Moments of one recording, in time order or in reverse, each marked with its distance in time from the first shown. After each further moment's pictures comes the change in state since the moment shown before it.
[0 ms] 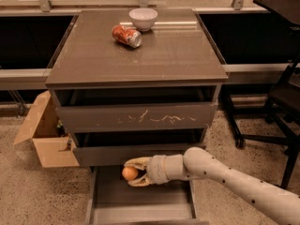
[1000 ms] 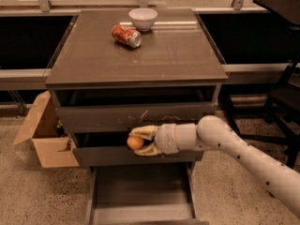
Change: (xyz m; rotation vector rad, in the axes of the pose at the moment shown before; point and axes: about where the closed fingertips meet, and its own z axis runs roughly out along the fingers) arm -0.031 -0.114 -0.070 0.082 0.011 -0.242
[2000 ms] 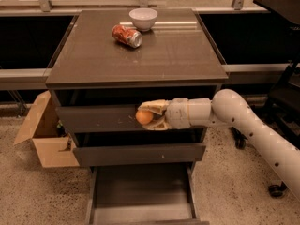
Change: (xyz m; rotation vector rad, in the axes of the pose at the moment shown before) arm 0.015 -0.084 -0.054 0.058 0.015 -0.112
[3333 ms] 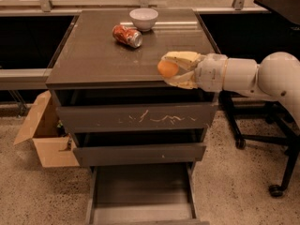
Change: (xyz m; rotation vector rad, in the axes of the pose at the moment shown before) arm -0.015 -0.149 -0.117 0.198 0.192 -0.229
